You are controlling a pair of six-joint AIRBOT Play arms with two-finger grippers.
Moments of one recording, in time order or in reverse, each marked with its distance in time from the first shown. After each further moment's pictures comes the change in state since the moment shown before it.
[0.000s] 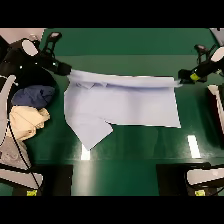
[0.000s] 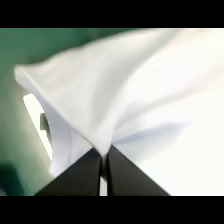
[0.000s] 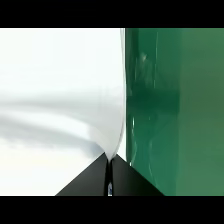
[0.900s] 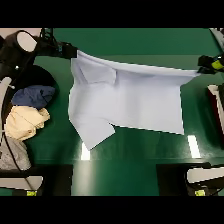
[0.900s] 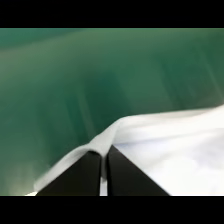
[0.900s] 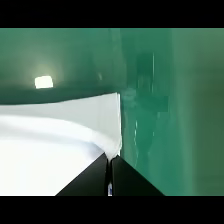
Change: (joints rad) left arm -0.107 0.102 0.000 -0.048 0.417 -0.081; right arm -0.104 -0.011 0.267 0.005 0.113 0.018
